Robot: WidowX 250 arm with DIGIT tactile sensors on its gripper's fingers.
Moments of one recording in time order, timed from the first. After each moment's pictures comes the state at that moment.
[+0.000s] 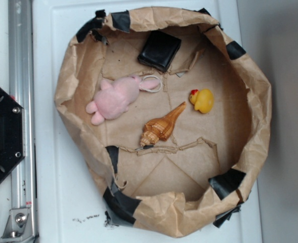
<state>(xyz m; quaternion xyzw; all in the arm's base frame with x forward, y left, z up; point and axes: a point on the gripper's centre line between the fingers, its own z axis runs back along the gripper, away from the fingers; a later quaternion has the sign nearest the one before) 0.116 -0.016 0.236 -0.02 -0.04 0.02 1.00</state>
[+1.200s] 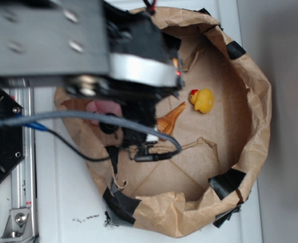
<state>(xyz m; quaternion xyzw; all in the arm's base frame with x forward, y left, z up) 0.252 0.001 0.126 0.03 -0.10 -0.03 0.99</state>
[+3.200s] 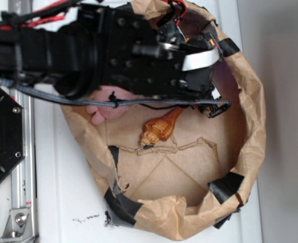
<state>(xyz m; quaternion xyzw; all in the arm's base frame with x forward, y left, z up) 0.314 0.049 0.050 0.08 -0.22 0.21 0.95</state>
